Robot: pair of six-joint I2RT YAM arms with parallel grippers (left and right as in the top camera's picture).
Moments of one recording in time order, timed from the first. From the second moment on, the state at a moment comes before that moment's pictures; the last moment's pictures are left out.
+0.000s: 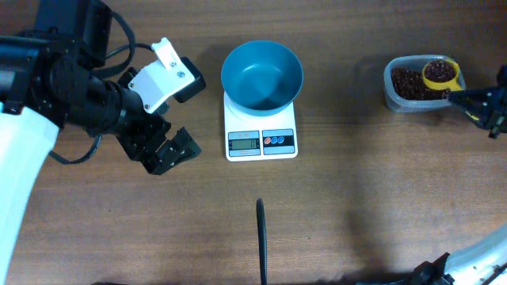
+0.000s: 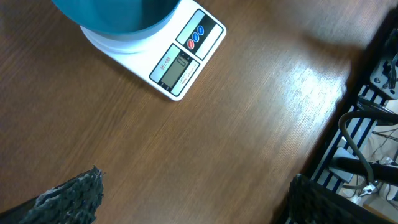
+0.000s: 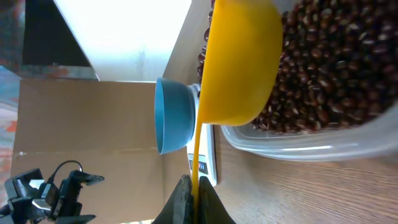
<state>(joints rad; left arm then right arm) -0.17 1.37 1.48 -1.38 0.44 0.72 -0.79 2.16 1.48 -1.41 -1.26 -0.68</state>
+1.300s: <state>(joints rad) -0.17 1.37 1.48 -1.38 0.44 0.72 -0.72 2.16 1.47 -1.69 -1.38 -1.02</state>
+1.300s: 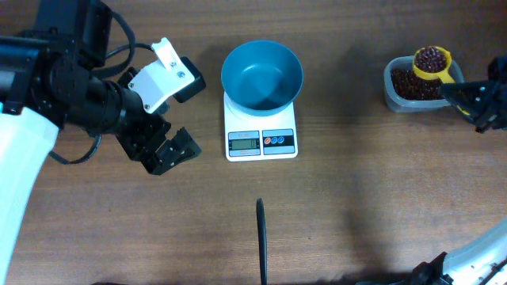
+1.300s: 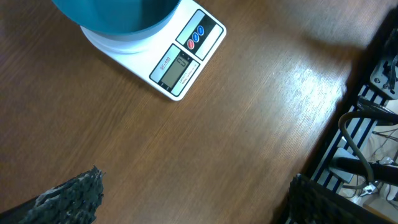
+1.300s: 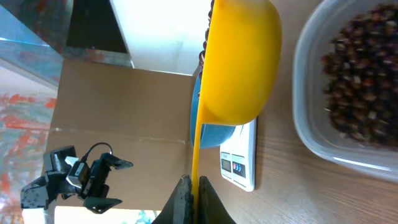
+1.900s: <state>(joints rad) -0.17 1.37 1.48 -1.38 0.44 0.72 -0.39 2.16 1.47 -1.70 -1.51 -1.02</state>
